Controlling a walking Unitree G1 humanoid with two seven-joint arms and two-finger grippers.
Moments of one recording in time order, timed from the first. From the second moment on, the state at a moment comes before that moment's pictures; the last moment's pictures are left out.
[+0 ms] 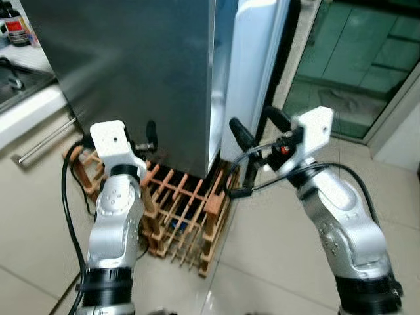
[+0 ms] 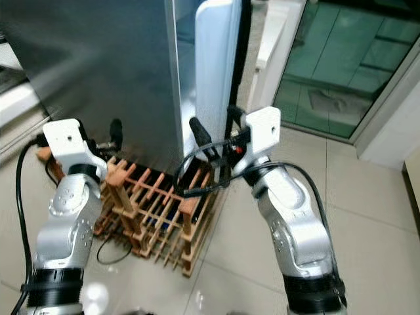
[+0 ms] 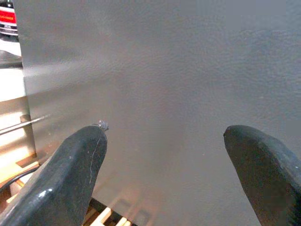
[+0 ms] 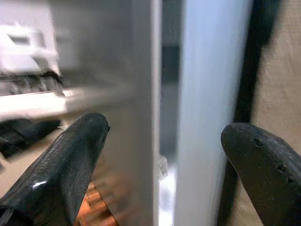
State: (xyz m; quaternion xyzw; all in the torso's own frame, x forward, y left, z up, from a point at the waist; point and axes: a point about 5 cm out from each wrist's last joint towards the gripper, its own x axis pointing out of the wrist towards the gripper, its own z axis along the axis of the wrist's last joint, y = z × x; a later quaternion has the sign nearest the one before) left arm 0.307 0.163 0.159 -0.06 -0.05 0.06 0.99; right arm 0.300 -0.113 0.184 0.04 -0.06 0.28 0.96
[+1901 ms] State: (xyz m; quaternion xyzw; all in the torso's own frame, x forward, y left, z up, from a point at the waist) left arm 0.307 0.122 0.190 -0.08 -0.12 -0.11 0.98; right arm 0.278 -0.172 0.158 -0.06 -0.10 -0.01 0.99
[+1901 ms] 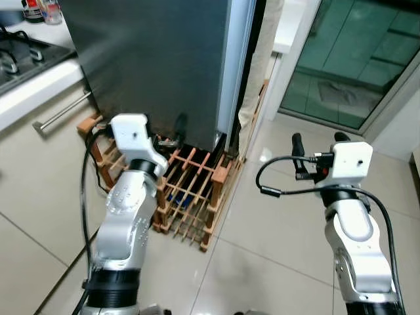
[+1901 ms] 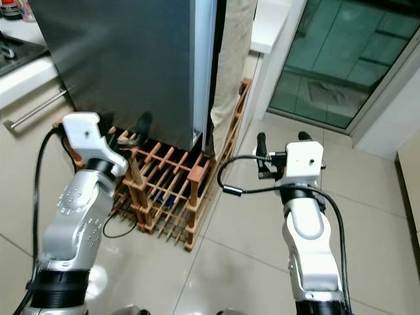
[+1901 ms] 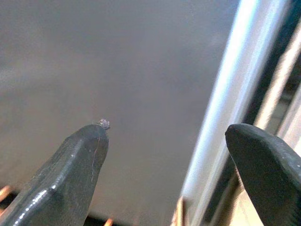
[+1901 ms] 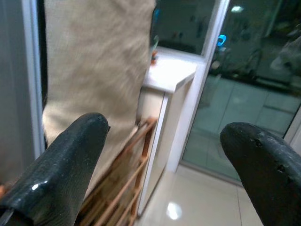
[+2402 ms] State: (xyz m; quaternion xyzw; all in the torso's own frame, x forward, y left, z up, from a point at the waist) left arm 0.304 0.143 0.201 -0.10 -0.14 -0.06 0.98; right arm 0.289 -0.158 0.182 -0.06 -0.16 0.01 0.99
